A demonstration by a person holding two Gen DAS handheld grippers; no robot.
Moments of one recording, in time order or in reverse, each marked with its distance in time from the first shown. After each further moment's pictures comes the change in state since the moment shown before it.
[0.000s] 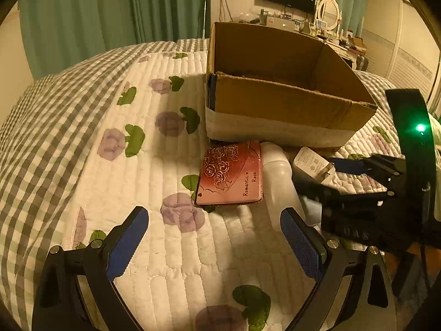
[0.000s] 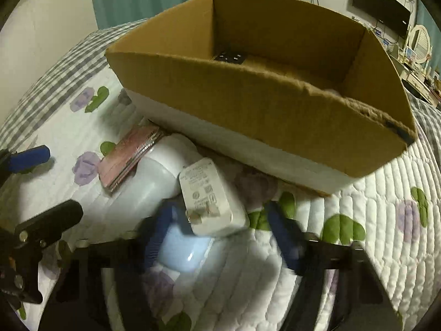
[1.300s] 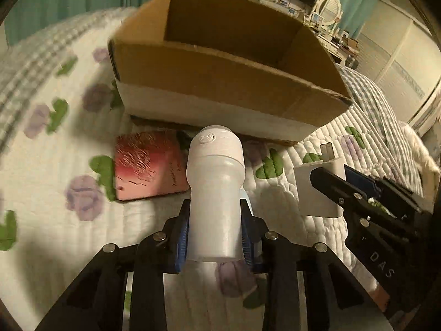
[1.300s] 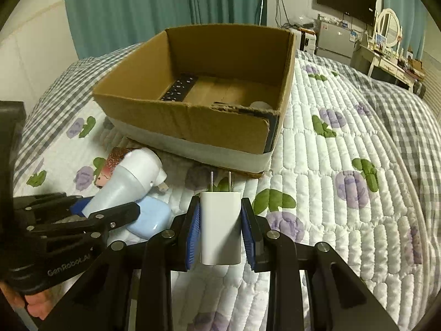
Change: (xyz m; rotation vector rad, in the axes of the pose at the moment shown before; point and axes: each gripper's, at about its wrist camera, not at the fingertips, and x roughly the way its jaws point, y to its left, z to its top) left arm 0.015 -0.050 0.012 -0.097 0.135 -0.160; right arm -0.067 -0.039 -0.021 0.120 -0.076 -0.077
